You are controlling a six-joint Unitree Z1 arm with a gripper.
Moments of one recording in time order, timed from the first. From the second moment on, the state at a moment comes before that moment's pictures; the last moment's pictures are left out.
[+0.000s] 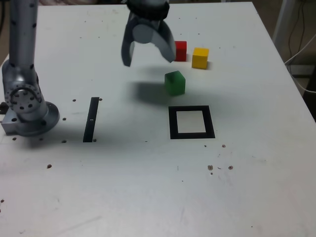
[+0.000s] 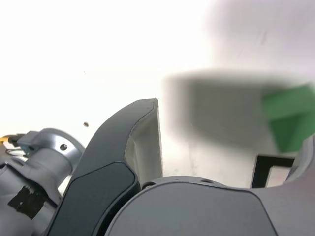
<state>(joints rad) 0.39 1.93 -1.46 1.35 0.12 0.46</state>
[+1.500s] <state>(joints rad) 0.61 2.29 -1.96 1.45 0.19 0.65</state>
